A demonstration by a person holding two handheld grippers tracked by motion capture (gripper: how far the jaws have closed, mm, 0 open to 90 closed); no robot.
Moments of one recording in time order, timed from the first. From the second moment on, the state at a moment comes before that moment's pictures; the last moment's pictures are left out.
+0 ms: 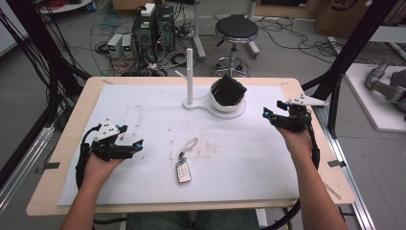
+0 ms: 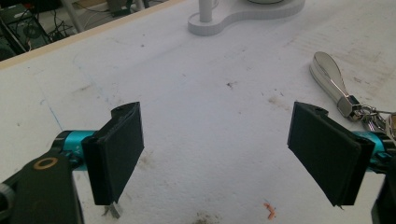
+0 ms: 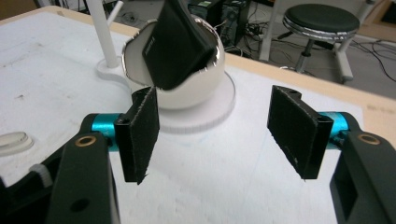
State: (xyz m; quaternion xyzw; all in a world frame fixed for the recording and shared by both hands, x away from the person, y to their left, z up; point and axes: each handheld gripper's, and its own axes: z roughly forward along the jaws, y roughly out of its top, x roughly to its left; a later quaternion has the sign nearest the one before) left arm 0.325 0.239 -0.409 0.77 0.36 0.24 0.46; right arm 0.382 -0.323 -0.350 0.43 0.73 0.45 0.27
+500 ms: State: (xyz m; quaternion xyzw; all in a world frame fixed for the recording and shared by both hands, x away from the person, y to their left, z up) left arm 0.329 0.232 -0.409 0.76 0.35 0.24 0.49; right arm 0.348 -0.324 -0.384 0.45 0.72 0.47 0.25
